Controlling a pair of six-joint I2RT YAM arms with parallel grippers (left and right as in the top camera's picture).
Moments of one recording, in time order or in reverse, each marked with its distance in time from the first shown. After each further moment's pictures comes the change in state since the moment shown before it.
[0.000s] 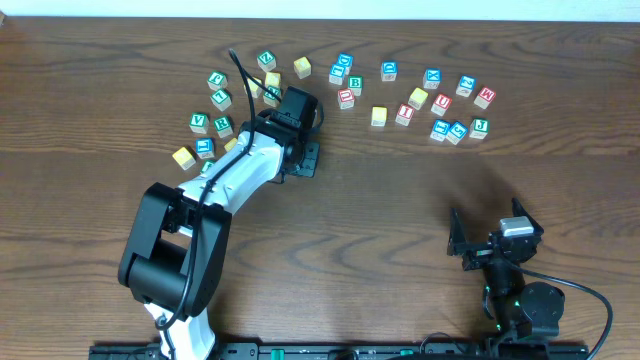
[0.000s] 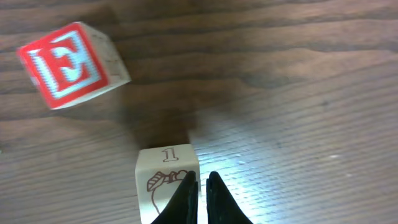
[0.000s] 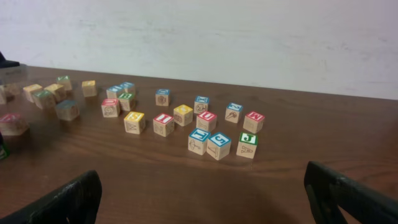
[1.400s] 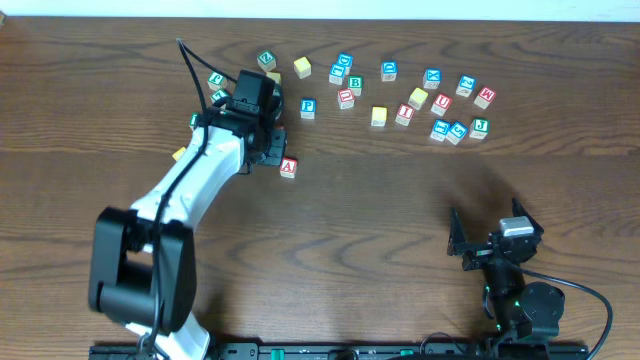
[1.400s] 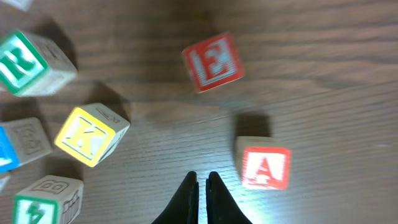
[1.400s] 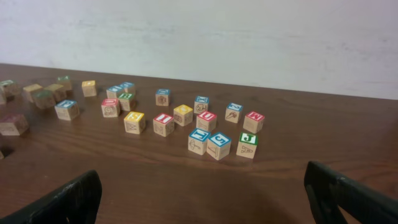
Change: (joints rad) left arm 0.152 -0.113 0.000 -0.083 0.002 0.104; right arm 0.000 0.000 0.000 0.000 0.000 0.000
